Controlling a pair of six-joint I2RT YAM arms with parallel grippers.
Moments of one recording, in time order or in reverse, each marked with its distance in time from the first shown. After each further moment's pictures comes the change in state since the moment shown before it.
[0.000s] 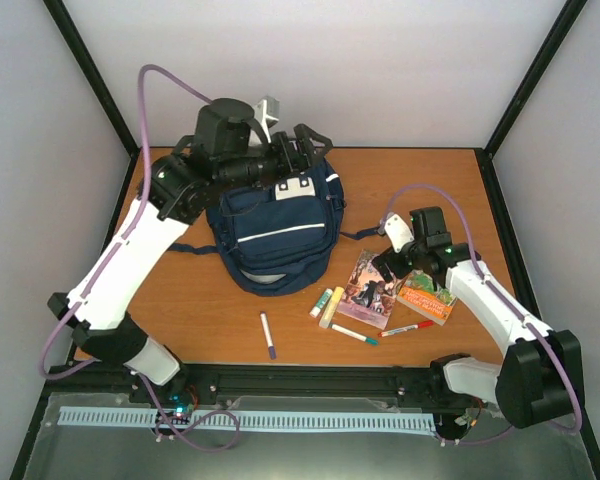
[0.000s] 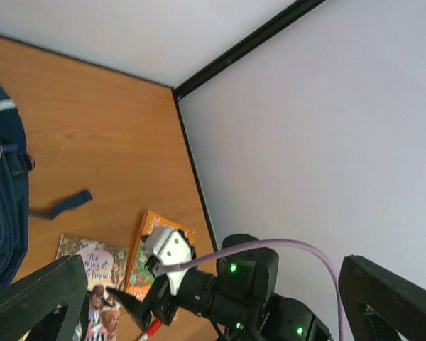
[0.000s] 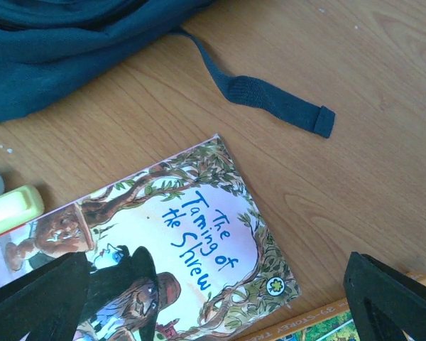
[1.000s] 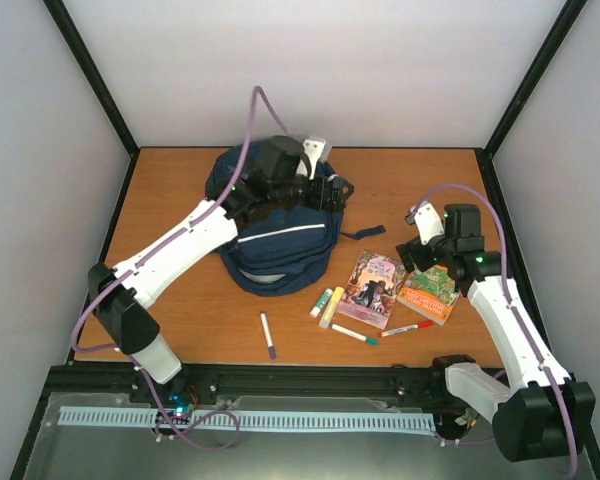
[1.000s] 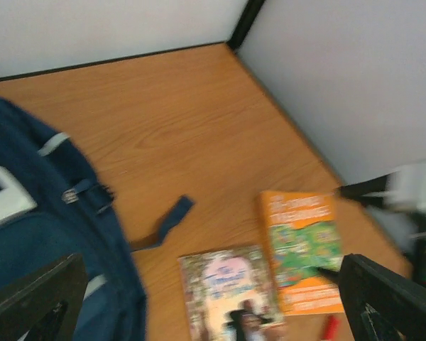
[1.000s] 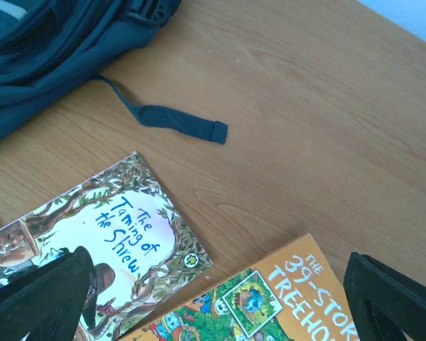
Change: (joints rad) left arm -0.020 0.092 -0.360 0.335 0.014 0.478; right arm -0.138 -0.158 0.028 -0.041 0.036 -0.014
